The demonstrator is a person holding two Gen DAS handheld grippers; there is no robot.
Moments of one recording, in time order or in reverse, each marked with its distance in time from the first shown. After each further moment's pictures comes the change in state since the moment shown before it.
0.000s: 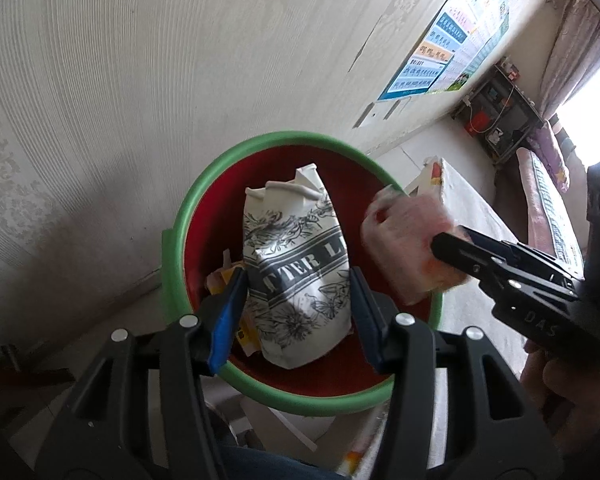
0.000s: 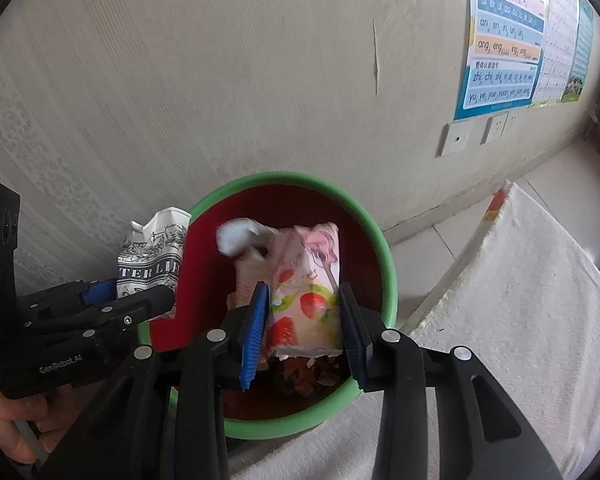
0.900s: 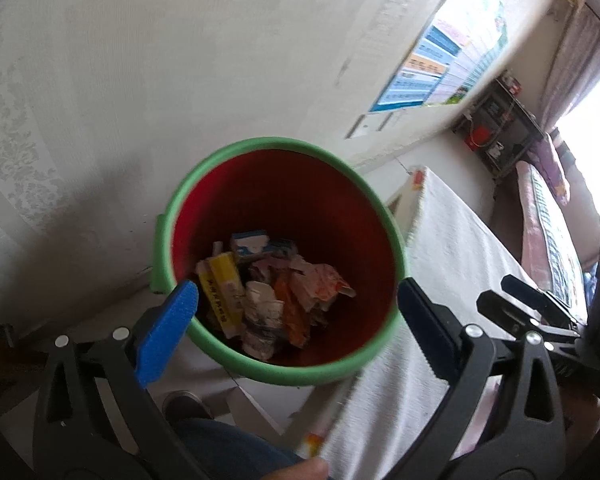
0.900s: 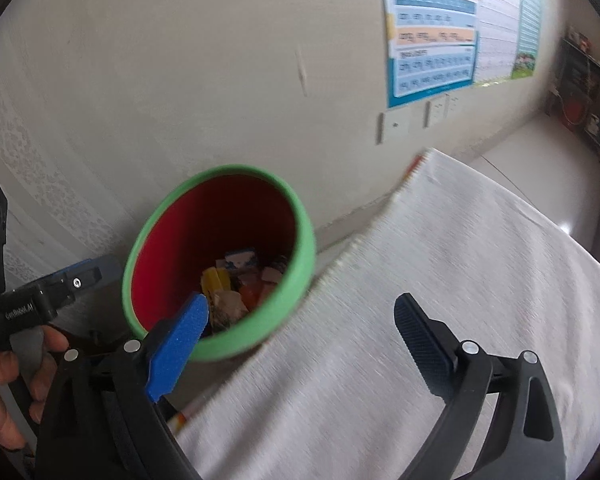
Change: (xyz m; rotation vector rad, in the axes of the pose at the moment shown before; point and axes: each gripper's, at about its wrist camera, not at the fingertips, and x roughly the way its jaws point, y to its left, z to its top) left arm -0.035 -0.037 -0.018 -0.019 -0.056 0.013; right arm -0.074 -0.051 -0.051 0.113 -0.051 -0.081
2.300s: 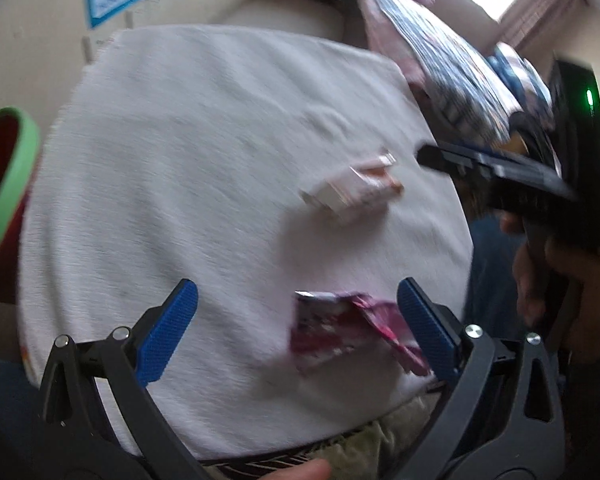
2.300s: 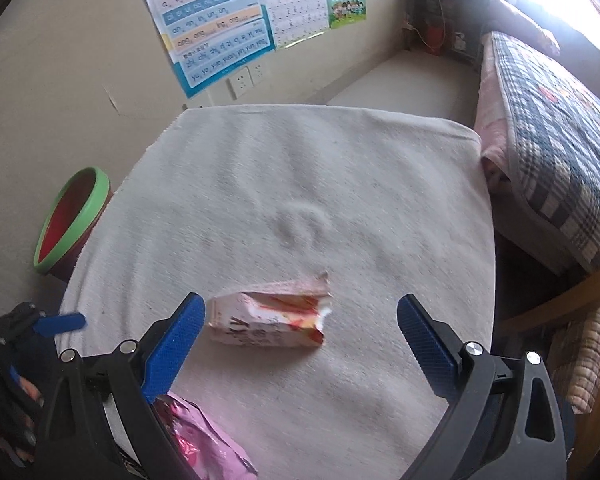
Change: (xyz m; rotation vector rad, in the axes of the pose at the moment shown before) left arm 0.035 -0.261 -0.190 0.608 0.386 -0.303; right arm -0.149 -0.209 -0.190 0.344 -0.022 -0.258
